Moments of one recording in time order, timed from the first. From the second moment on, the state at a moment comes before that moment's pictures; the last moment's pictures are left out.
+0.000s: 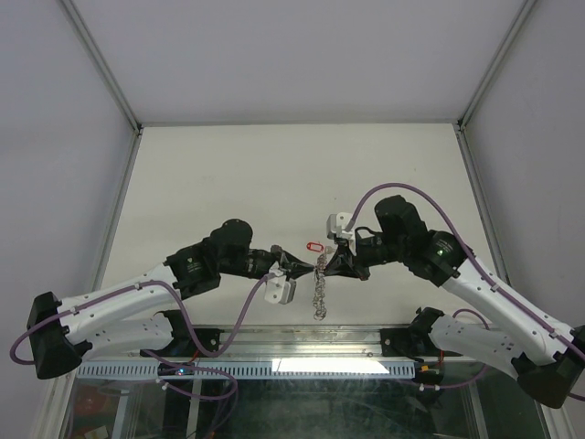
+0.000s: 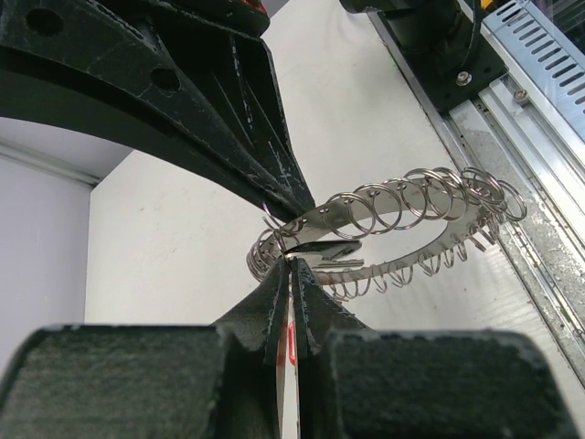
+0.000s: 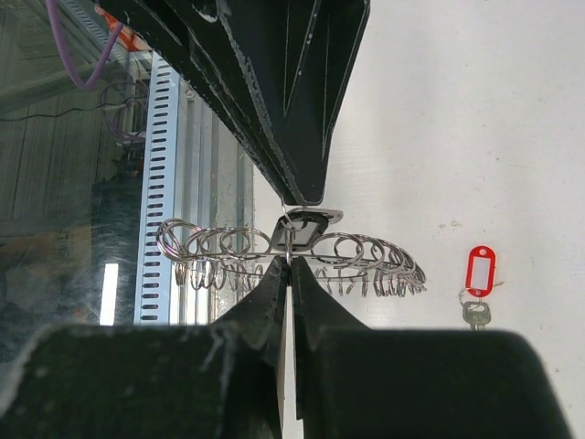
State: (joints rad) left arm -1.04 0.98 0.75 -0.08 0.58 0.85; right arm 0.78 0.89 0.92 -0.66 -0.72 -0.36
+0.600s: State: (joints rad) left arm -1.04 1.03 0.81 -0.13 0.53 0.87; right arm 0.78 0.92 0.93 -0.67 -0.74 -0.36
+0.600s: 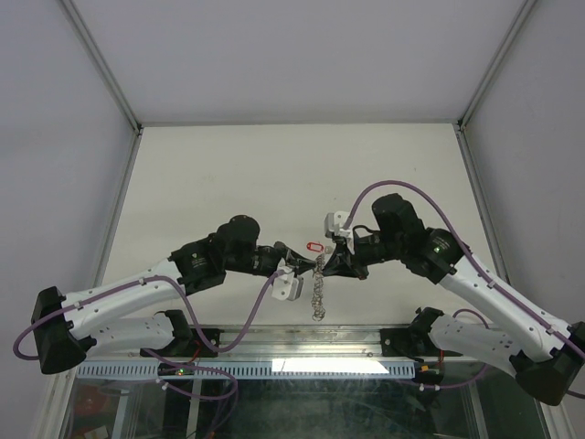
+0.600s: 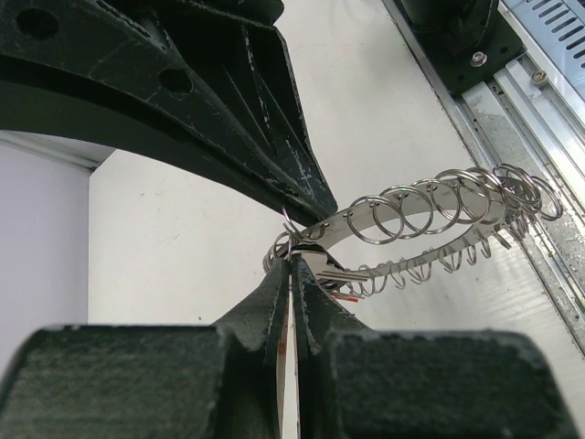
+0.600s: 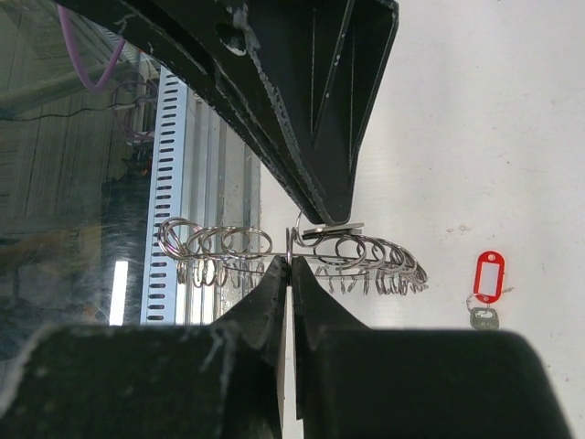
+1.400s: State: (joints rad) left arm -1.09 1.05 0.86 -0.20 0.46 0.95; right arm 0.78 0.97 0.93 -0.66 -0.72 -0.31
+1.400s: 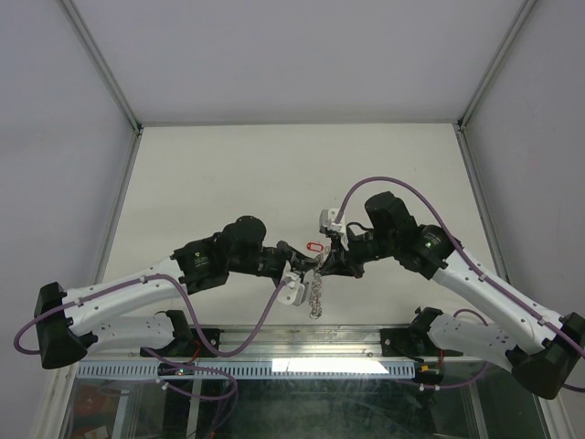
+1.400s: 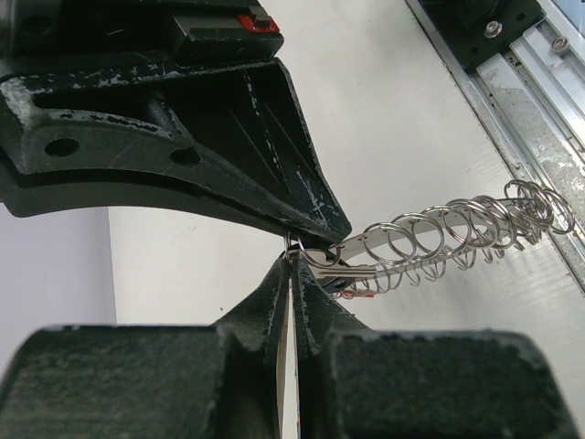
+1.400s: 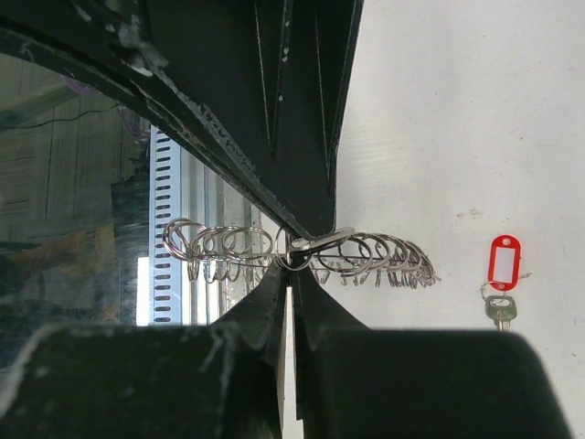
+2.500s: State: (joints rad) left arm -1.17 1.11 0.96 -0.40 0.27 1.13; right arm 0.78 1.03 0.94 -0.68 -0.71 -0.31
